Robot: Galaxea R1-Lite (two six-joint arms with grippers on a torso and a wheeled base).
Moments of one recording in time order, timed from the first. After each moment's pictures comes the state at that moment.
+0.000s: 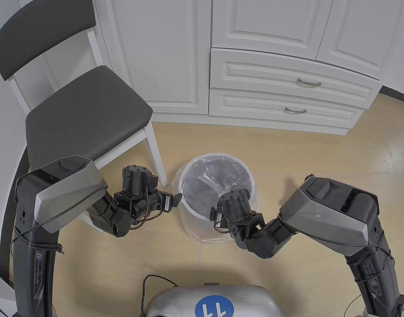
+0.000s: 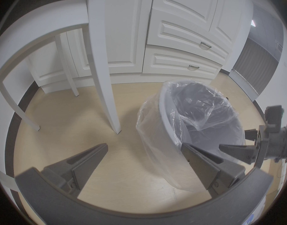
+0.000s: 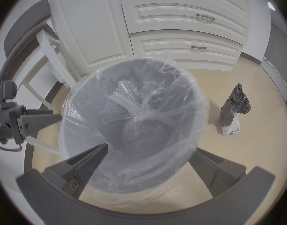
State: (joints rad) left arm -0.36 2.44 -1.13 -0.86 0.01 0.00; right arm 0.67 2.55 -1.30 -0.71 -0.51 0.46
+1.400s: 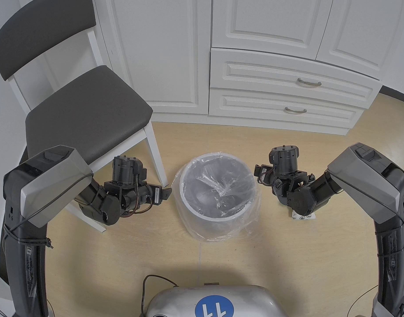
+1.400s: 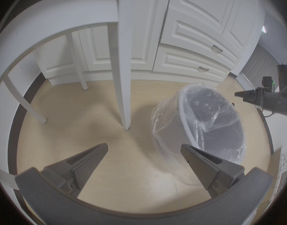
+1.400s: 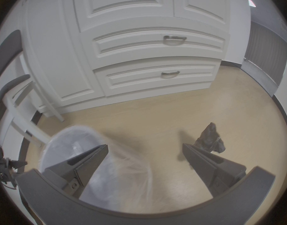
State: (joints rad) left arm -0.31 2.37 -1.16 -0.71 0.00 -0.05; right arm 0.41 2.40 -1.33 -0.70 -0.49 0.37
